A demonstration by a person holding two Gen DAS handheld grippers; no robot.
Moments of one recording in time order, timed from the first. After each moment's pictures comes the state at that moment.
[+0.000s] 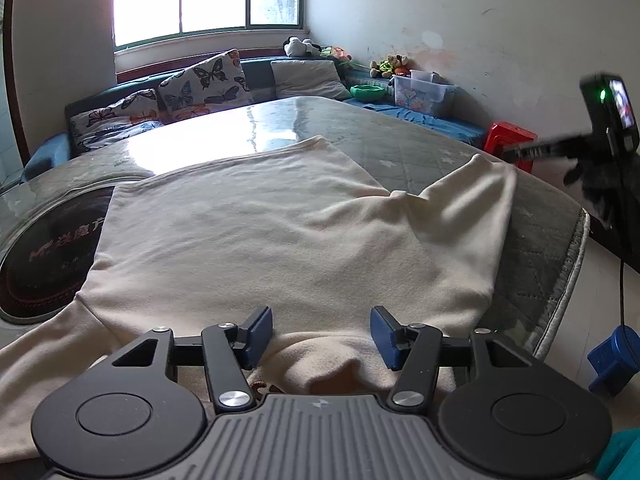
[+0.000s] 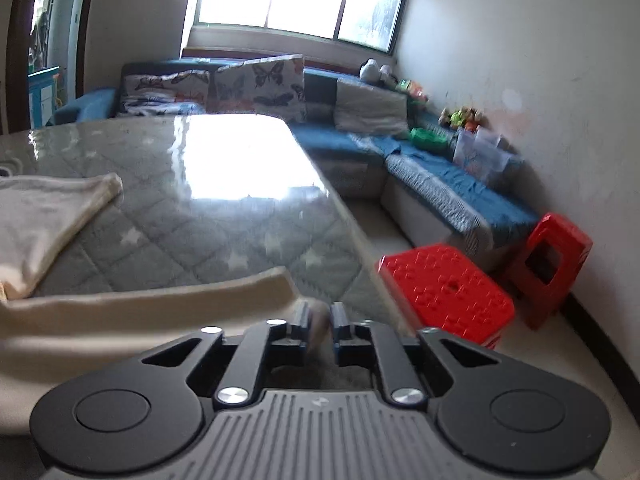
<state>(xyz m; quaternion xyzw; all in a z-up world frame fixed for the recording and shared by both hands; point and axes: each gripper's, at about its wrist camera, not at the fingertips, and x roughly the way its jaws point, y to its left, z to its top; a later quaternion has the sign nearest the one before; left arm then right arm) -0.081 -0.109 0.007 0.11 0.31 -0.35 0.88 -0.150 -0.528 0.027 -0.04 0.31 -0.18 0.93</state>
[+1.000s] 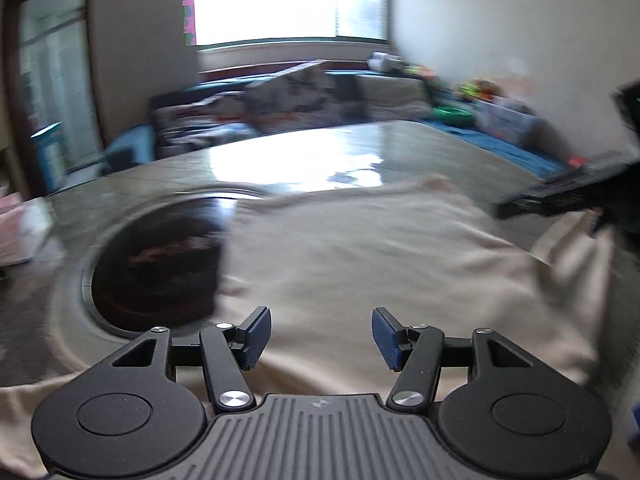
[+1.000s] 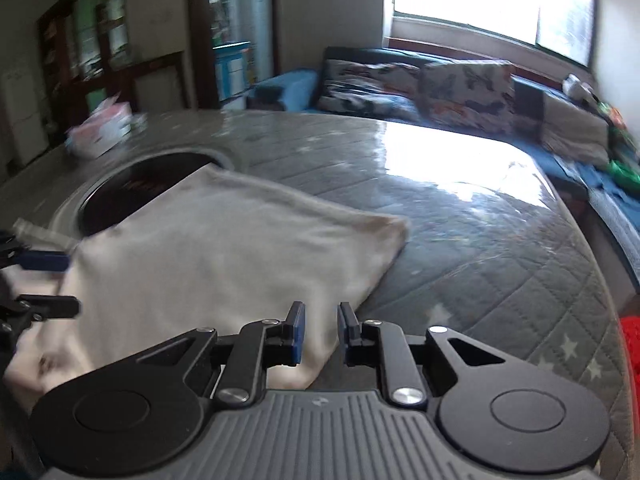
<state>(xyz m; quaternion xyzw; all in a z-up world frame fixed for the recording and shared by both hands) -0.027 -0.063 0.029 0.08 0.30 -0.21 0.93 -0.063 -0.425 0.045 -0.03 0.36 0.11 0.92</state>
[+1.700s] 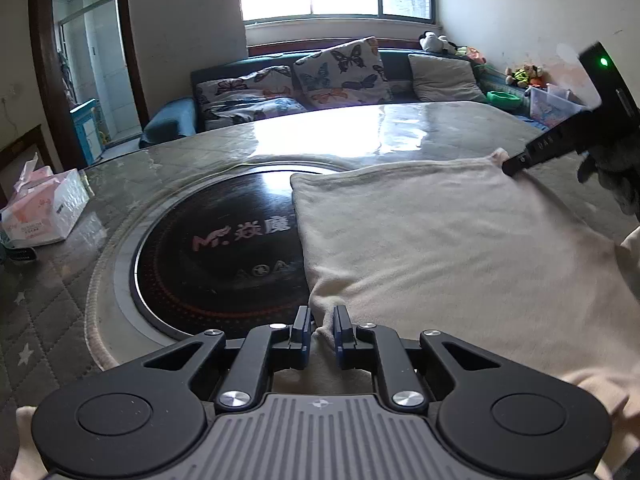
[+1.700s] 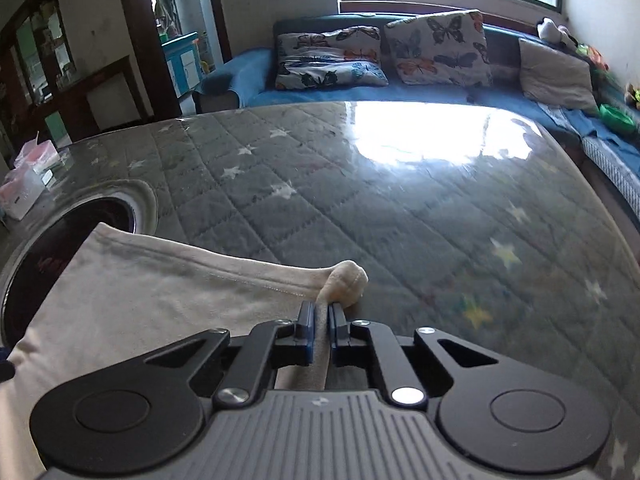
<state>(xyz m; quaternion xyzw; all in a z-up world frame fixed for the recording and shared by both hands) 0.023 -0.030 0.006 0.10 0.33 -0.16 0.93 0.085 -0.422 0.012 0.02 0.41 0.07 0.91</state>
